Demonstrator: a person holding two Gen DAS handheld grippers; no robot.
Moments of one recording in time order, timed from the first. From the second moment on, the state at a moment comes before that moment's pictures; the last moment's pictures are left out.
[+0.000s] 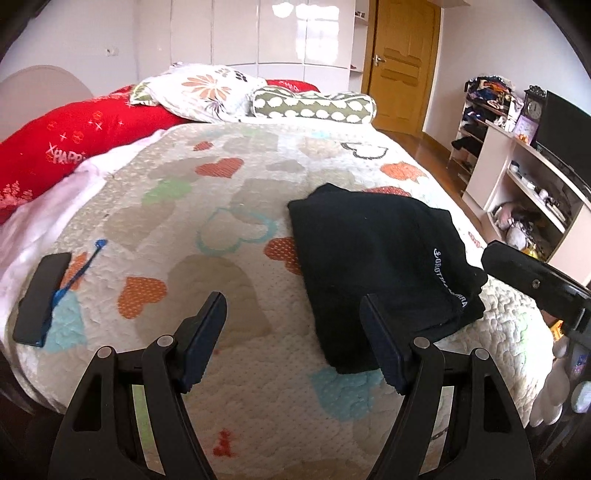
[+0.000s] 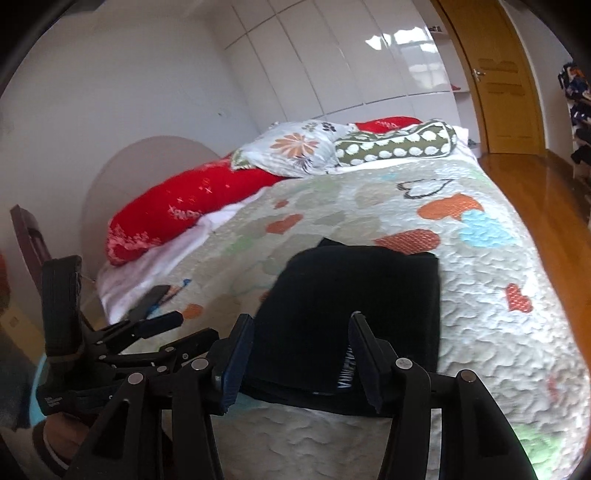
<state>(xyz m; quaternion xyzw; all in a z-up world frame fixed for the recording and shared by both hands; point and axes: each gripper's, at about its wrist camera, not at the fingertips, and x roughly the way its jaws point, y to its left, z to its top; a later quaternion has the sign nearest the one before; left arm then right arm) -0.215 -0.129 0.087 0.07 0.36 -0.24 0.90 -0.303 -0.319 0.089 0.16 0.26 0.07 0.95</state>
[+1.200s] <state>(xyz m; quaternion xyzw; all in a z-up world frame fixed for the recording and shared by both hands) -0.246 -0.155 0.120 0.05 0.32 -0.29 0.90 -0.346 -0.297 0.119 0.12 0.25 0.04 0.96</state>
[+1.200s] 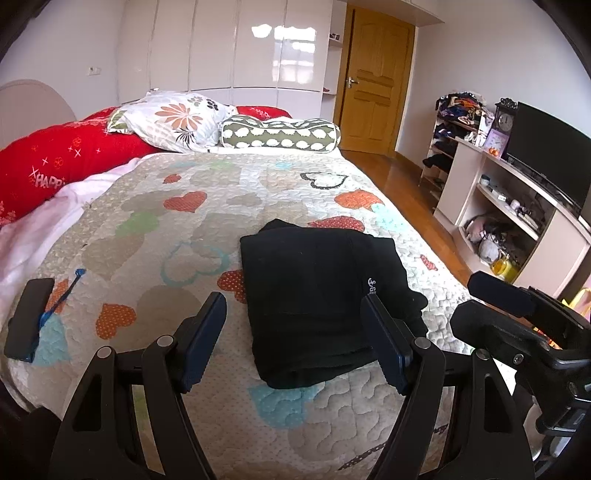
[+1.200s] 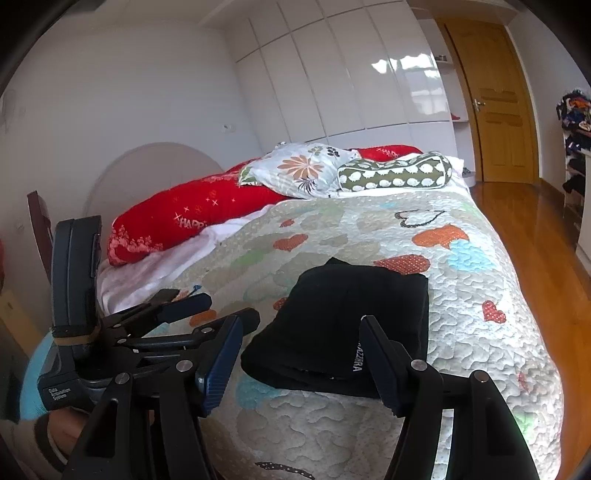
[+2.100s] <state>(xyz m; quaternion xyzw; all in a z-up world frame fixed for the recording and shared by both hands) -0.190 -0.138 0.070 0.04 0.38 -0.25 0.89 -0.280 -0.360 0.062 0.17 0.31 -0.02 0.93</state>
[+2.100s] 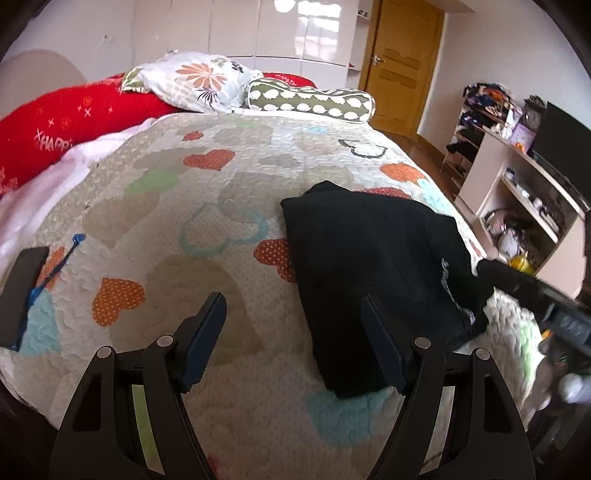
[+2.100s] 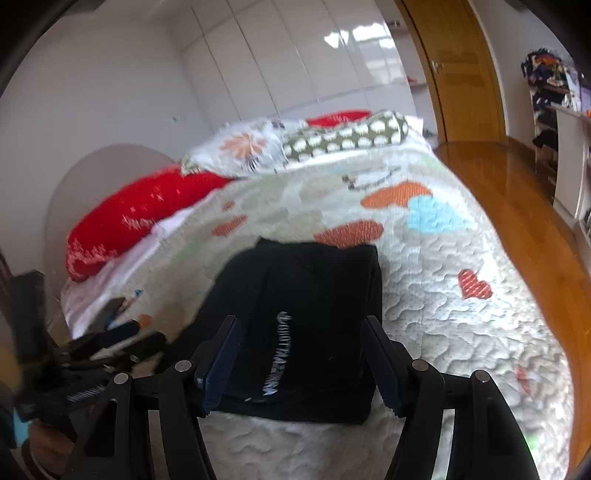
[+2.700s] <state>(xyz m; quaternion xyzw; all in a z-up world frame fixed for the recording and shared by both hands) -0.158 -0.158 0.058 0.00 0.42 -0.32 0.85 -0.247 -0.388 0.024 0.22 0.36 0.00 0.91</state>
